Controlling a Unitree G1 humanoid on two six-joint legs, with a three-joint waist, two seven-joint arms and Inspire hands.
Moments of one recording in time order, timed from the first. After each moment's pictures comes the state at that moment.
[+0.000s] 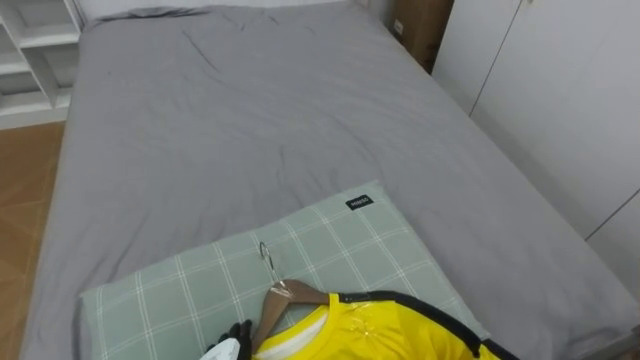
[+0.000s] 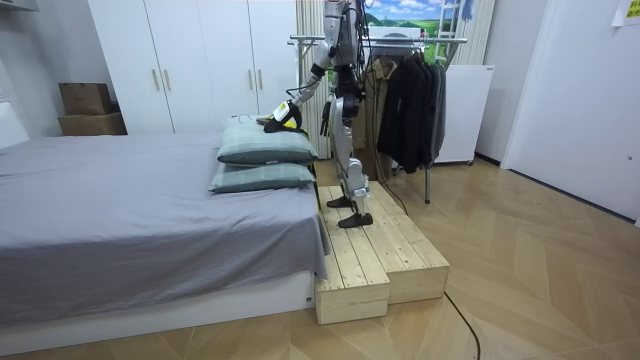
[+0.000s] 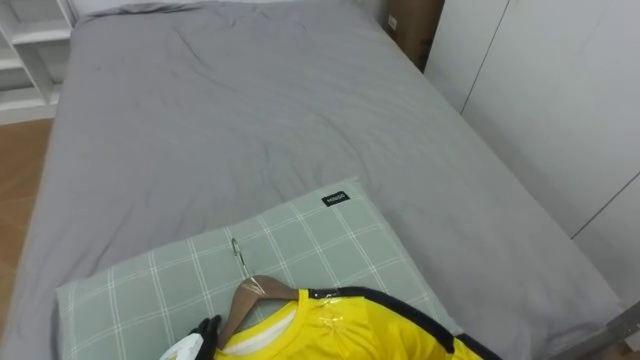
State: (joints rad) left arm -0.25 0.10 -0.36 1.09 0.50 -0.01 0.34; right arm -0.12 -0.19 0.29 1.33 0.34 0.05 0.20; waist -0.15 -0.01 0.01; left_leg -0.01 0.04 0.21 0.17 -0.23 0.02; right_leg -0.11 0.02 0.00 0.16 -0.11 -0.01
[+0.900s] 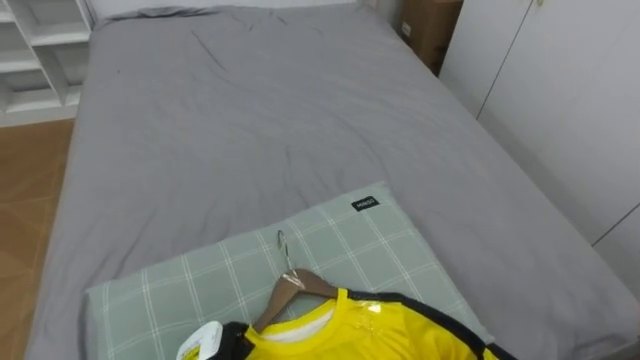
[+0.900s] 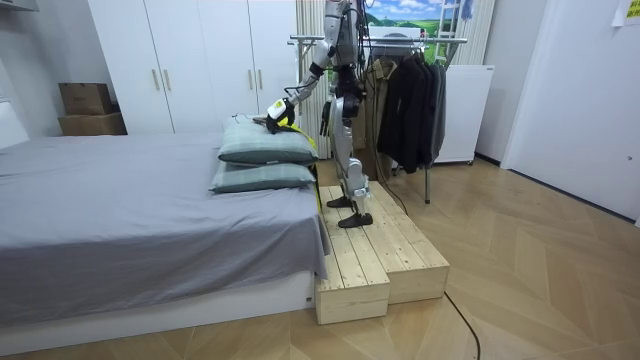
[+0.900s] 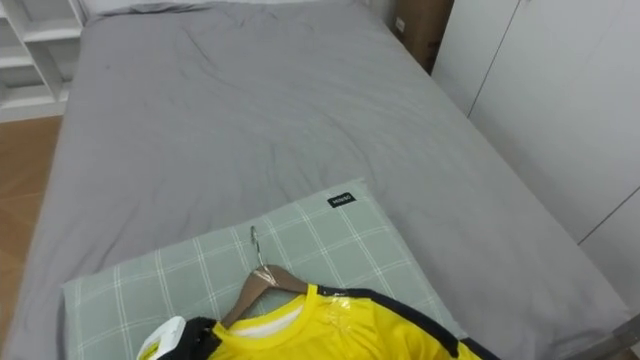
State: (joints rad) left arm -0.29 0.11 -0.29 1.13 0.48 -0.03 0.41; right arm -0.12 -0.19 0.30 1.33 0.34 0.05 0.19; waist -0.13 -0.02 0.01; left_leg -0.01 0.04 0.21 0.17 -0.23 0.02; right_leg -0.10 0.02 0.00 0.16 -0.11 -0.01
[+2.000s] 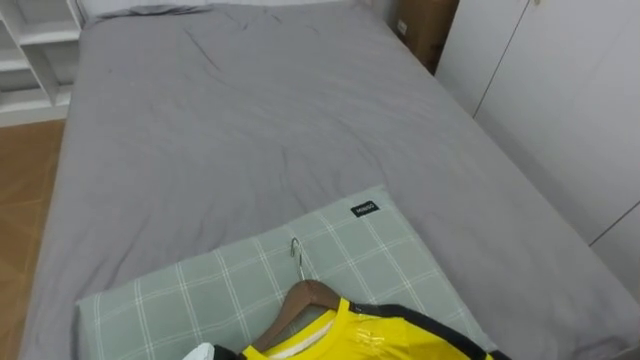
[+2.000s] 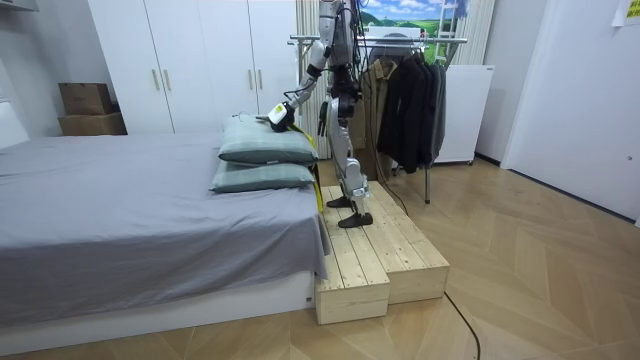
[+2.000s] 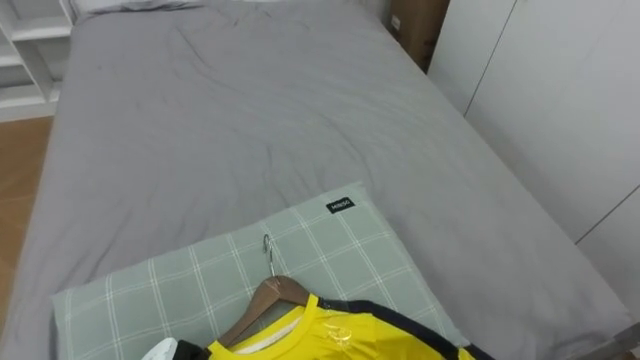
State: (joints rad) left arm -0.25 0.10 -0.30 1.15 0.42 -0.03 0.43; right arm -0.12 -0.19 0.32 1.33 0.35 0.04 0.16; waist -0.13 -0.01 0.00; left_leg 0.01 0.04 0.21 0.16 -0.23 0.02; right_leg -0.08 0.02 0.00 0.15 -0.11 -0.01
